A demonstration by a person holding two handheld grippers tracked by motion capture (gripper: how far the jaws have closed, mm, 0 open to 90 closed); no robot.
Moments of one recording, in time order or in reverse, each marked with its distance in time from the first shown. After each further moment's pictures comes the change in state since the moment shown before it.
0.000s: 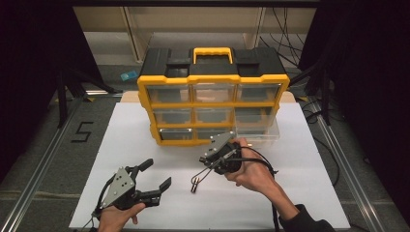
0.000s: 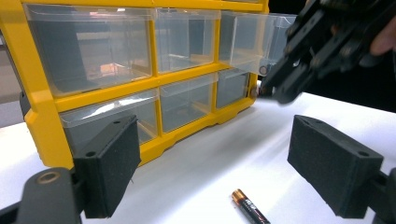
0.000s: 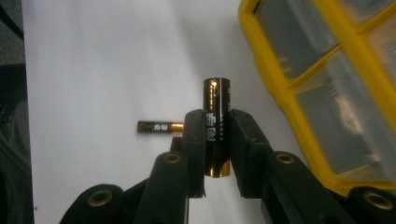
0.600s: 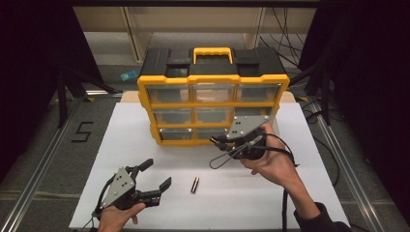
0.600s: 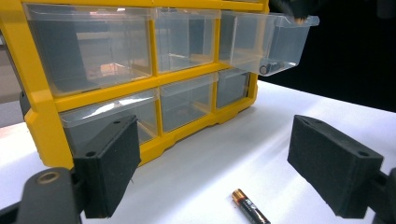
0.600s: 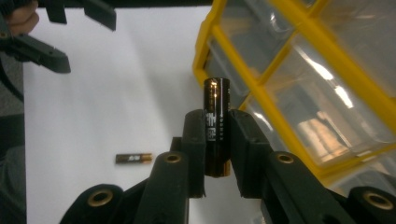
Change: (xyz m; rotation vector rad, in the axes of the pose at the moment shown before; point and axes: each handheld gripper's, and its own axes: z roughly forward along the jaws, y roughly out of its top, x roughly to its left) left arm -0.001 0.000 0.000 0.001 0.002 -0.010; right arm -0.020 0.001 -0.068 -0.192 -0.092 0.040
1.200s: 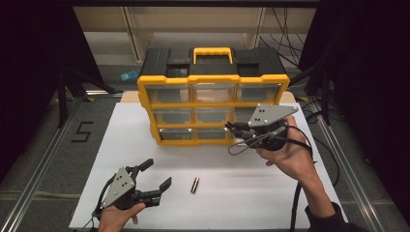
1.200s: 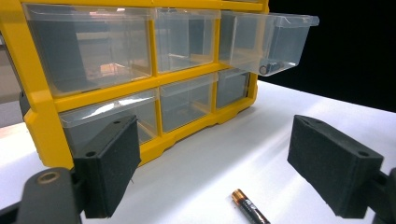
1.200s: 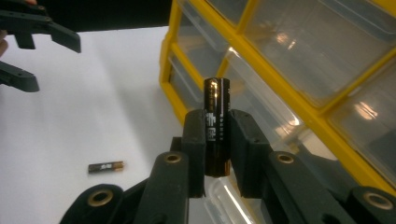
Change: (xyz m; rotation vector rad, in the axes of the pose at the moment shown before) left arm 0.000 0.000 0.000 0.001 0.000 0.001; right arm -0.022 -0.006 -0.035 -0.069 -0.102 0.057
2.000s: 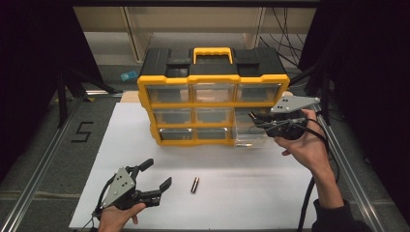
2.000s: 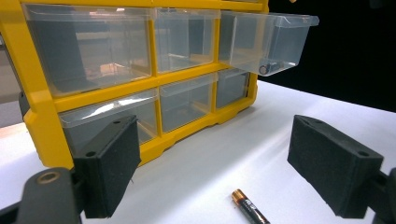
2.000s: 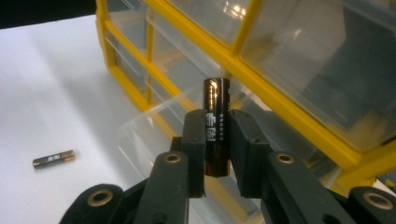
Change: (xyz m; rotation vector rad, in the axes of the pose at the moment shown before) left arm 0.000 0.000 0.000 0.001 -0.001 0.003; right arm -0.046 -0.035 -0.009 0.047 -0.114 0.137
